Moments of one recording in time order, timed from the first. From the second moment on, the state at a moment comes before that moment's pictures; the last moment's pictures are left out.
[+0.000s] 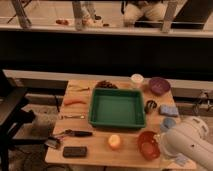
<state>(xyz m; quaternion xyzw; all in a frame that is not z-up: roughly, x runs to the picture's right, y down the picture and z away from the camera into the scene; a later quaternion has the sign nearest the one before) 0.257 0.282 0.660 -0.29 -0.01 0.01 0.96</state>
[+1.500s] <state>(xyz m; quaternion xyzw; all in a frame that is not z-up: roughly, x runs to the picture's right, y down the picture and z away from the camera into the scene) 0.288 0.235 0.717 -0.27 -0.01 0.05 0.96</state>
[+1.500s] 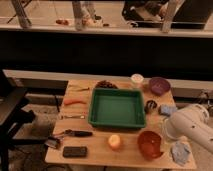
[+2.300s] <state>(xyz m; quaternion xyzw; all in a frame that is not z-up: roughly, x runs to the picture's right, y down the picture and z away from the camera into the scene) 0.276 0.239 0.746 -0.28 -0.04 0.04 0.96</state>
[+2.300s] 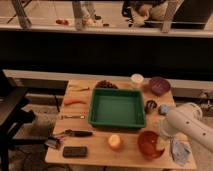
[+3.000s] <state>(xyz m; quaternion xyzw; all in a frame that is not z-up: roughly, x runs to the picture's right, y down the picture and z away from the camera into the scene) 0.272 0.235 0.763 -0.29 -0.05 0.03 0.96</state>
